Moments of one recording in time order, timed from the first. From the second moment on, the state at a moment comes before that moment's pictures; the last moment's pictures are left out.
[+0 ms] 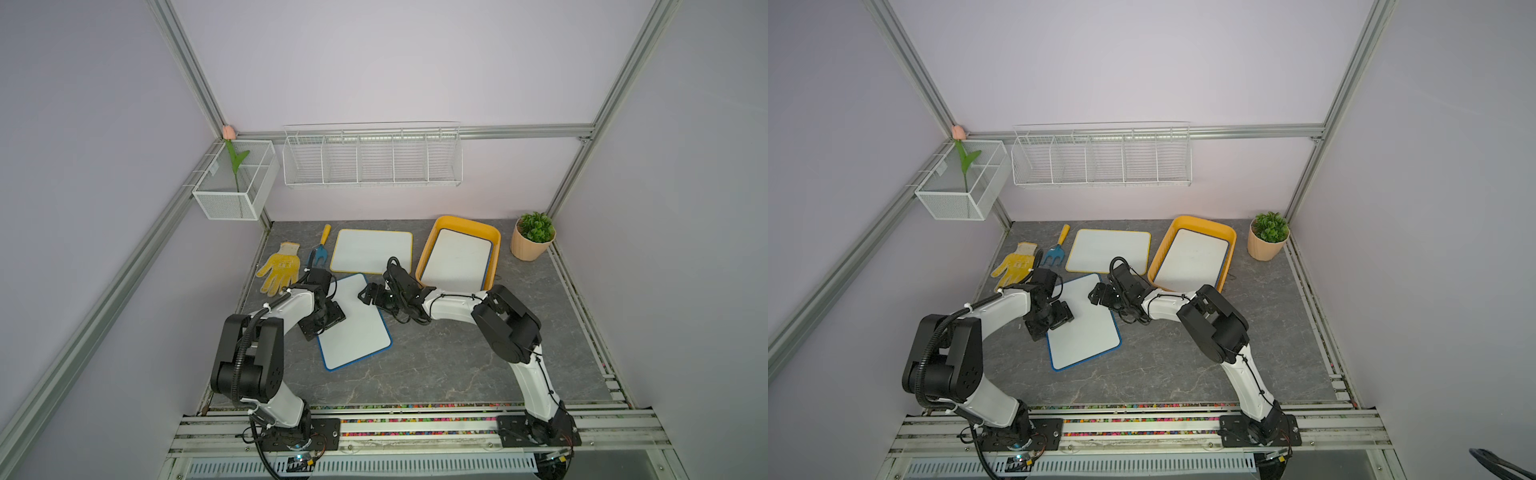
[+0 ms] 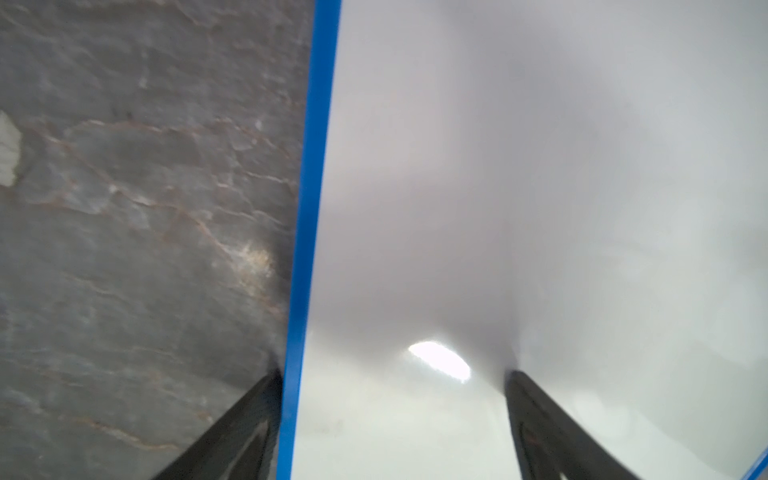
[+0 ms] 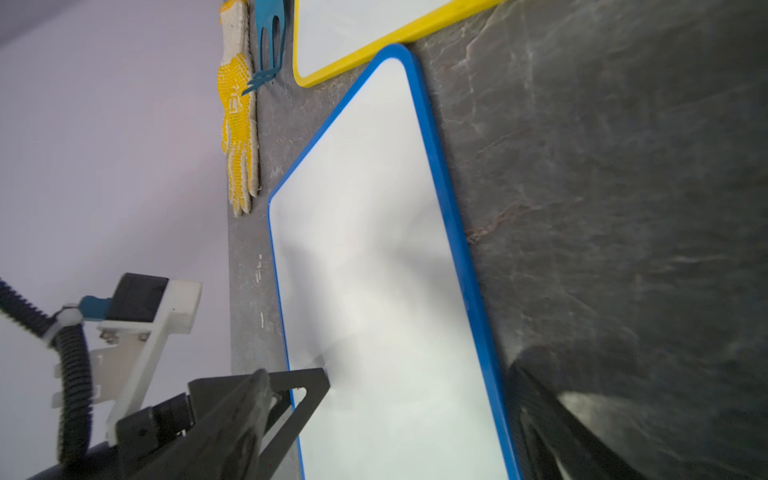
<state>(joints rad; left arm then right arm) -0.19 1.62 0.88 -0.66 0.00 -0.70 0.85 2.17 1.39 0.13 -0.24 1.10</state>
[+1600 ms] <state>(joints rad) -0.20 1.63 0.83 -0.23 0.23 -0.70 0.93 1.88 1.25 0.04 -0.30 1.24</state>
